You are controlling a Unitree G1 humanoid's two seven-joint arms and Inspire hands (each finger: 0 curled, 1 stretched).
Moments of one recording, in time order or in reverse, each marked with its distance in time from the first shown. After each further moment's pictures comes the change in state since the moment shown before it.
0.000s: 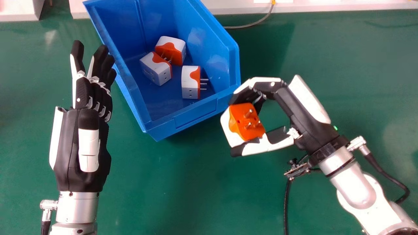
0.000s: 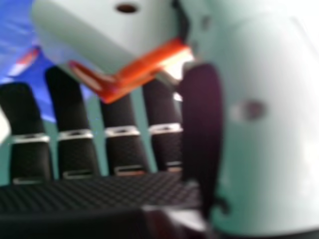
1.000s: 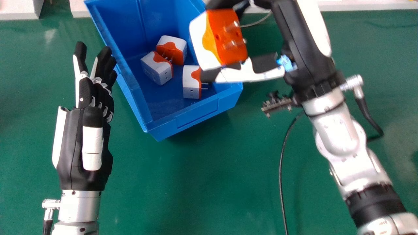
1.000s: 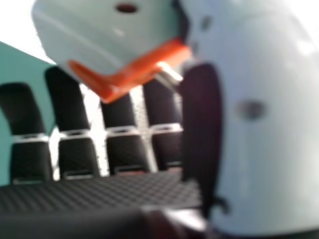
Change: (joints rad) left arm 0.000 -0.001 -0.006 -0.004 0.039 0.020 0.038; right arm -0.295 0.181 -0.107 -0.097 -0.078 0.041 -0.058
